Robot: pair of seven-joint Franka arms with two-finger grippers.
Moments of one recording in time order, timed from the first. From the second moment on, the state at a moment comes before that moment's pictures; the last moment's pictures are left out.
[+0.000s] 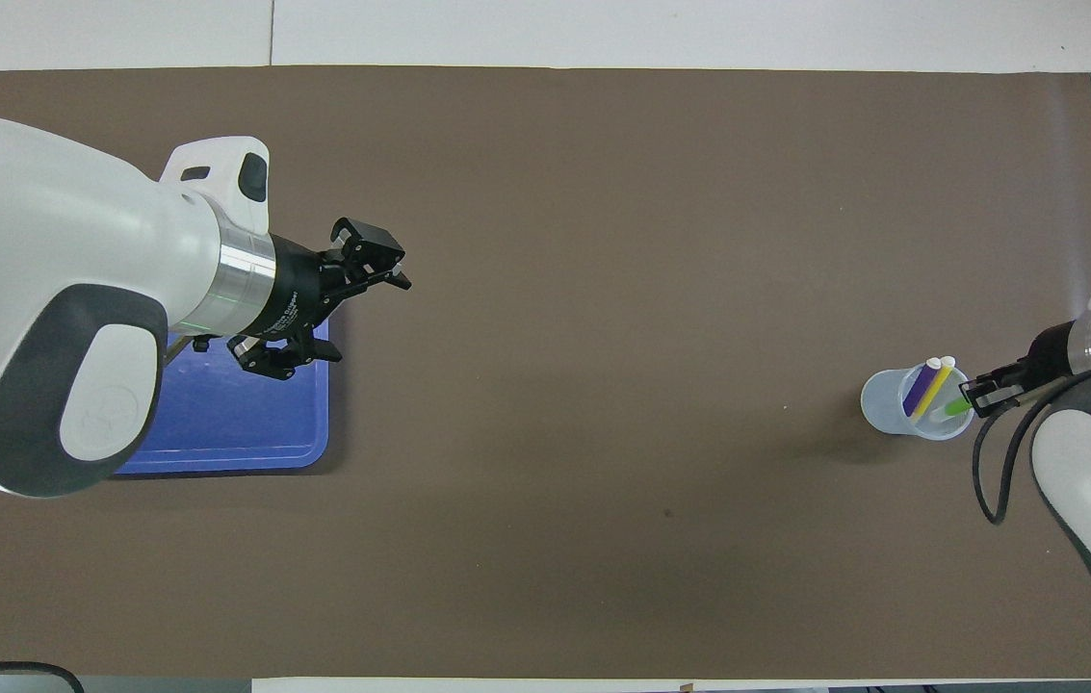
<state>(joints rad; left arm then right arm) 0.50 0.03 -0.90 -1.78 -0.27 1.88 -0.95 -0.33 -0.18 0.24 -2.15 0.04 1.90 -0.47</state>
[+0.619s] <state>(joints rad) 0.02 0.03 -0.26 -1.55 -0.01 1.48 -0.32 -0.33 -0.13 0.25 -2.17 0.04 1.99 -0.43</state>
